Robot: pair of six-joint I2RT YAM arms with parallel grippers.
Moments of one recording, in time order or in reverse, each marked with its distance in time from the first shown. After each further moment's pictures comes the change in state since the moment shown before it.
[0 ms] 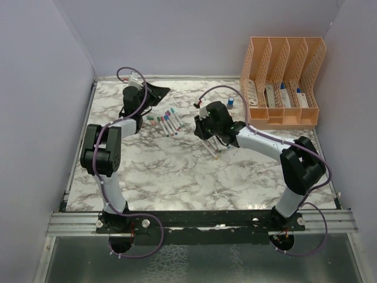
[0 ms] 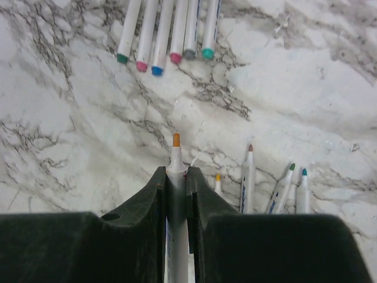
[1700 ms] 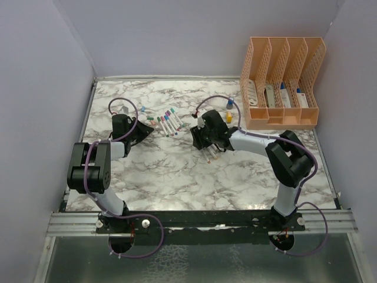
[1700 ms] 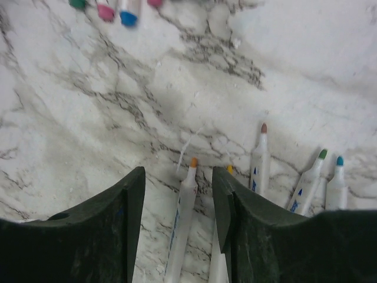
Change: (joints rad) left arm 0.151 -0.250 -0.451 -0.287 -0.052 0.270; right arm 0.018 0.116 -0.092 0.037 0.008 0.010
